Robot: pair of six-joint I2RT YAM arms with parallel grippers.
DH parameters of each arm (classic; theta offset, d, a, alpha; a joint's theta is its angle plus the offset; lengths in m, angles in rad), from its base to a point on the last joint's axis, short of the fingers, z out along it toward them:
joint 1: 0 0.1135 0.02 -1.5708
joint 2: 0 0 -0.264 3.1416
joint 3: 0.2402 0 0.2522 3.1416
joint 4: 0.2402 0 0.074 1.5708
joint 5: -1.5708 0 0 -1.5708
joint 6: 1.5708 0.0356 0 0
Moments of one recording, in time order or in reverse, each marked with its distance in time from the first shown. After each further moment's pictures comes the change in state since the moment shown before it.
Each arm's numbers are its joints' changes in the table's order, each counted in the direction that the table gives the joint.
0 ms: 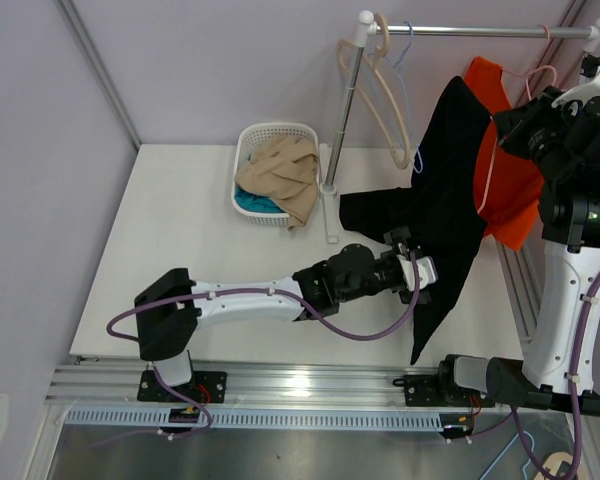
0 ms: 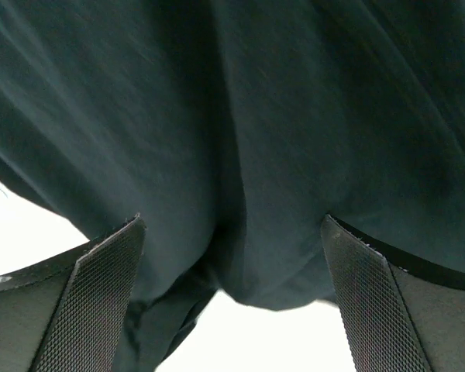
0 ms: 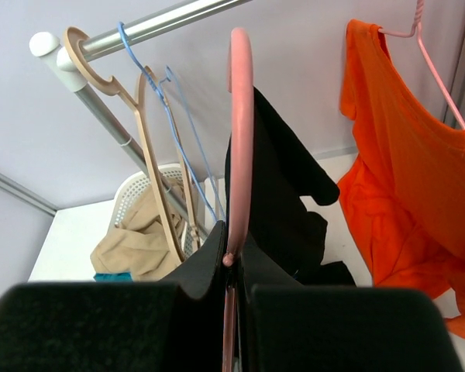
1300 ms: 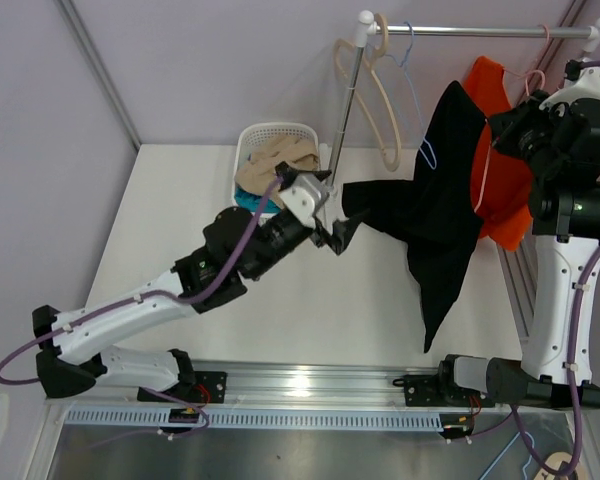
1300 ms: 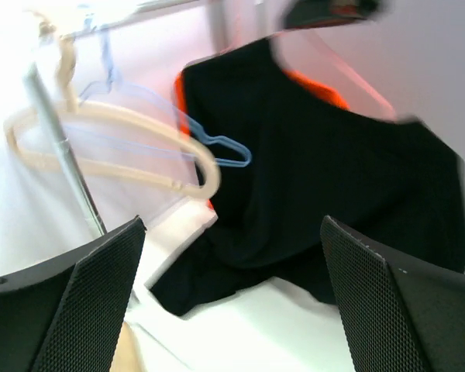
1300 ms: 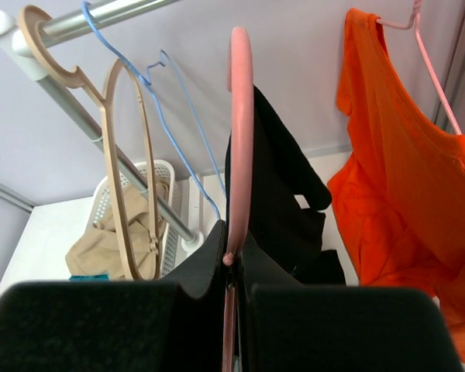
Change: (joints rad) left arm 0.150 -0.519 0.035 0.335 0.201 -0.310; right arm 0.000 -0.002 -0.127 -0.105 -0.008 -0.040
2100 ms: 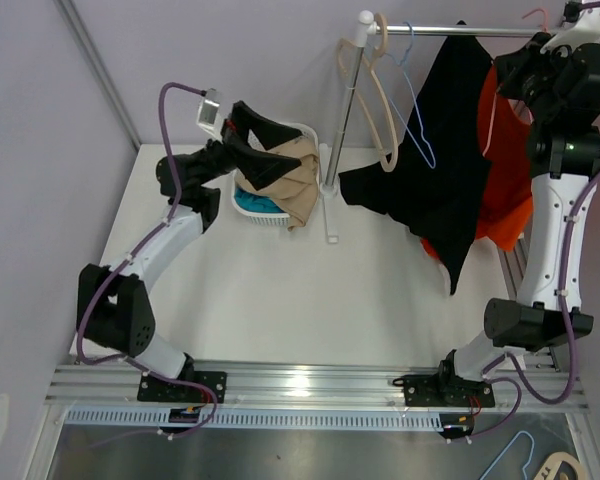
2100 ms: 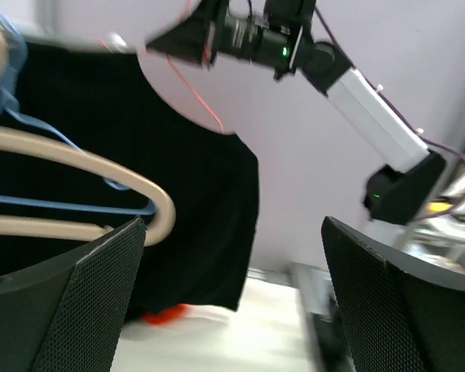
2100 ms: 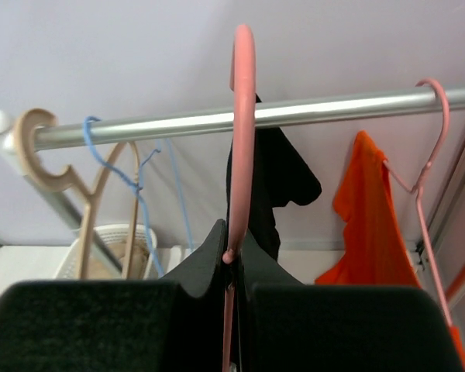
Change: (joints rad) left arm 0.801 0.308 -0.059 -1.030 -1.178 -1.124; right arm -0.037 0.353 0.319 -0.208 0.083 -0.104
